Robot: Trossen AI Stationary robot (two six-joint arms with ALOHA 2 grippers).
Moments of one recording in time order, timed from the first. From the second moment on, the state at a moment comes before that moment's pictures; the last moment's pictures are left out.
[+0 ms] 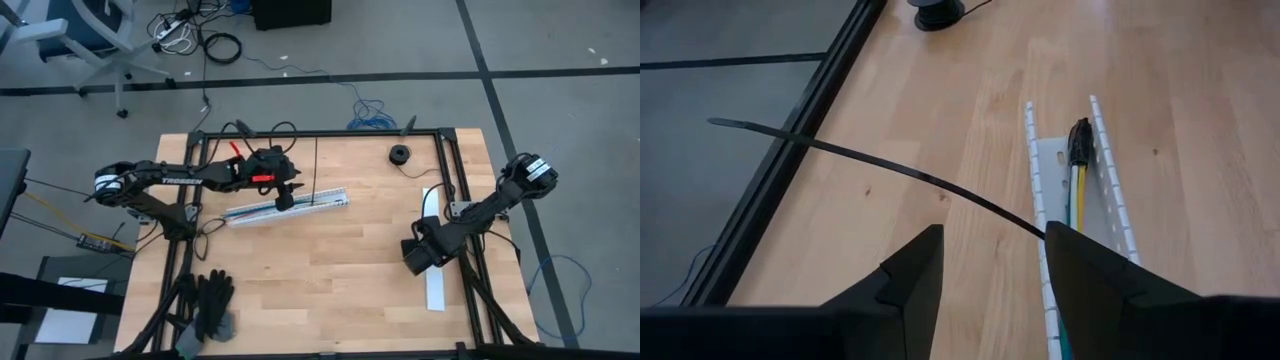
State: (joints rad) left arm 0.31 1.39 0.78 0.01 -0.07 0.21; right arm 0.58 1.42 0.68 -1.03 0.10 2.06
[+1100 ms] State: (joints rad) left arm 0.31 1.39 0.78 0.00 -0.07 0.20; right arm 0.61 1.42 0.70 -1.13 0.14 2.18
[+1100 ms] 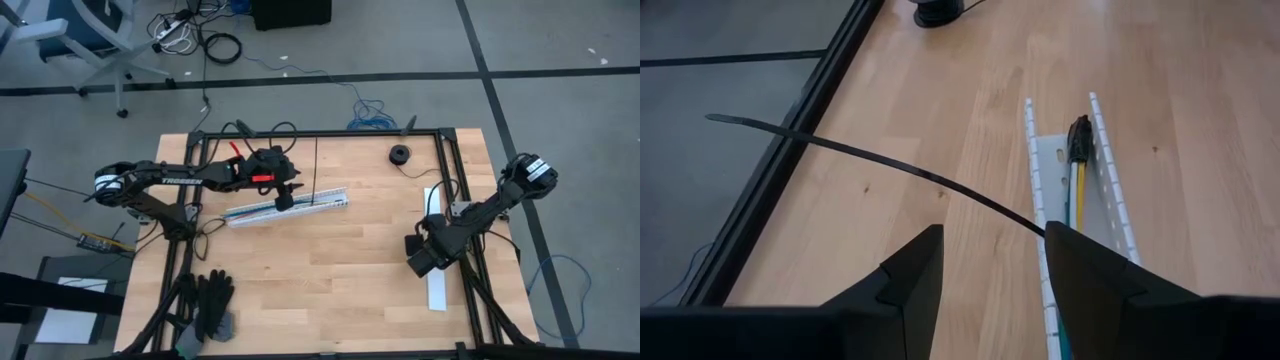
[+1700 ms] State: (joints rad) left arm 0.30 1.39 0.78 0.00 -0.07 0.20; right arm 0.63 1.41 0.57 -0.92 0.11 2.21
